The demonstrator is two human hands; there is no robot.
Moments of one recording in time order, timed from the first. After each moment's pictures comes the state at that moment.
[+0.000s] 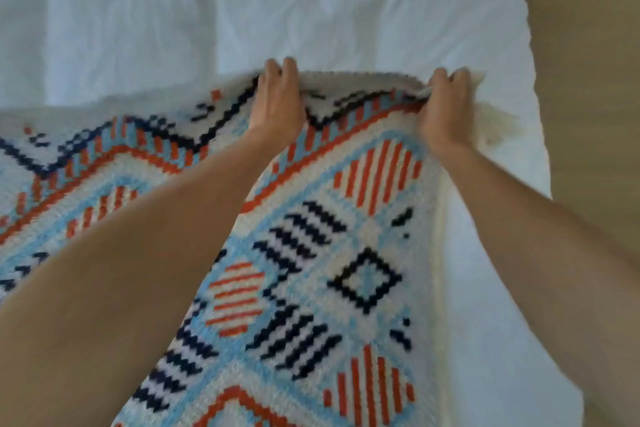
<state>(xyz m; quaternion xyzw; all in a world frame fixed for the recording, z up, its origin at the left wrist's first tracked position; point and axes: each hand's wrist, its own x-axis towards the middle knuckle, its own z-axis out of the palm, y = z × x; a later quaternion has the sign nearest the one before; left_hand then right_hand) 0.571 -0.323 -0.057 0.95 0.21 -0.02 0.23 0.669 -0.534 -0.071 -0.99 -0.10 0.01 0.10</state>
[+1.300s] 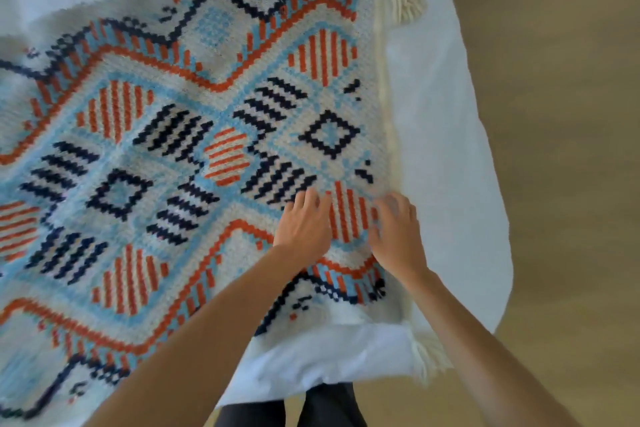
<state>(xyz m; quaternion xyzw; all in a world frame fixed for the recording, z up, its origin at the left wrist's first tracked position) 0.291 -0.527 -0.038 0.96 0.00 -0.24 0.16 0.320 -0.701 -0.034 -0.95 -0.10 0.23 0.17</state>
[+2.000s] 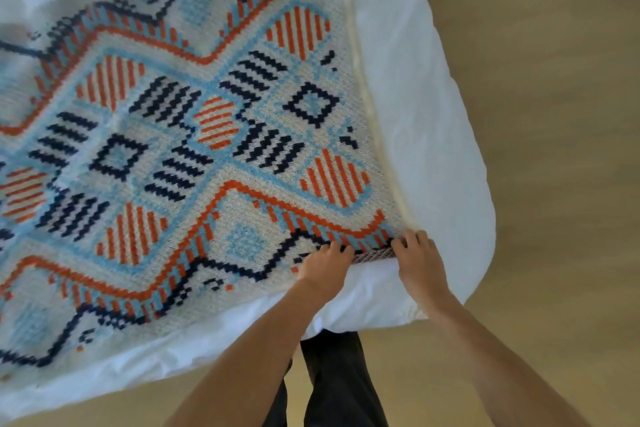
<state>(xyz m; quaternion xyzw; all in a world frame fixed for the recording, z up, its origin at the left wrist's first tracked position) 0.162 -0.623 -0.036 0.90 -0.08 -0.41 0.15 0.192 -0.805 -0.028 -0.95 -0.22 0.20 -0.03</state>
